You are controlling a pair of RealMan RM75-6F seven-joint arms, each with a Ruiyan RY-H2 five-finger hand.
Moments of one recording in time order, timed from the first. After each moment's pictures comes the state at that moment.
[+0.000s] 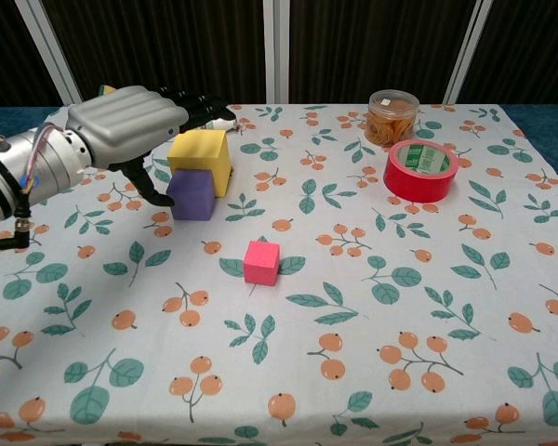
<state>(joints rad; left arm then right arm) -0.77 -1.70 -0.10 -1.17 1.44 1.03 0.31 0.00 -1.00 0.03 -1.63 -1.66 1.65 0.17</state>
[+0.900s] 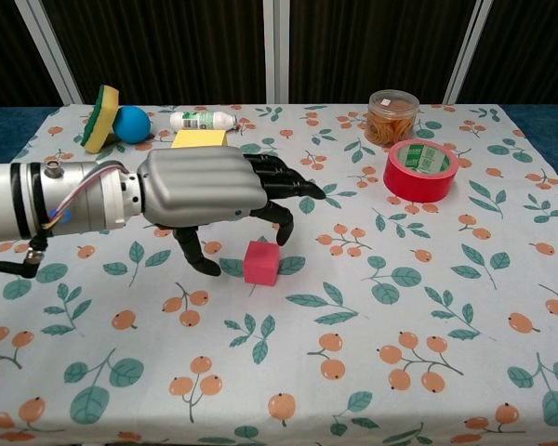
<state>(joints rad) -0.96 -1.67 0.05 -1.16 1.80 0.93 0.06 -0.01 -1.00 0.03 -1.63 -1.65 1.65 0.16</state>
